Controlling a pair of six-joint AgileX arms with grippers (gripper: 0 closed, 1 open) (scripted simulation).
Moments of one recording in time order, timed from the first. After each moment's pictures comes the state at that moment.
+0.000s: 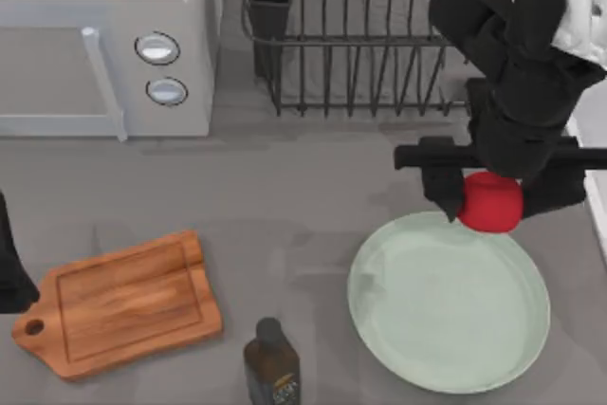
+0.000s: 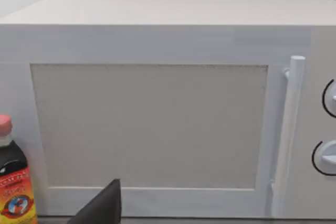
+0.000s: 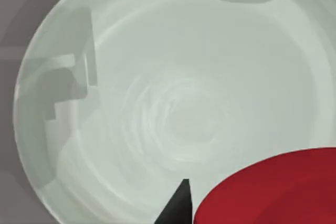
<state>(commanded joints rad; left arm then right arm) 0.00 0.00 0.00 0.00 0.00 0.00 0.54 1.82 1.46 -1.19 0.00 0.55</state>
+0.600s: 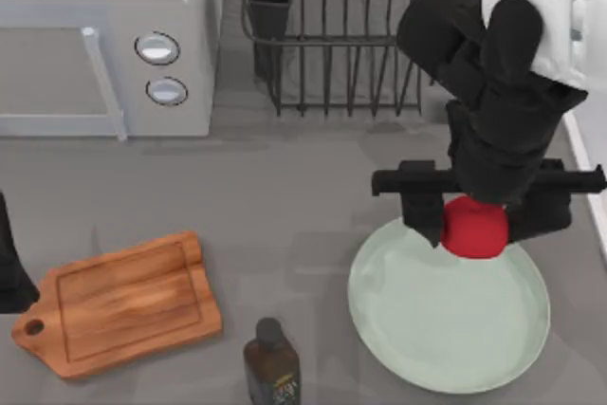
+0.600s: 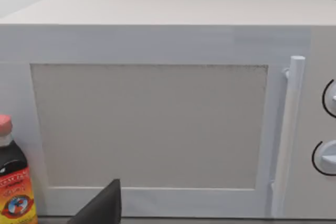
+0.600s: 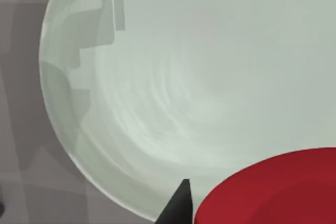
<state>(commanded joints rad) 0.00 0.00 0.00 0.00 0.00 0.00 0.62 1.79 1.44 -1.22 0.00 0.64</state>
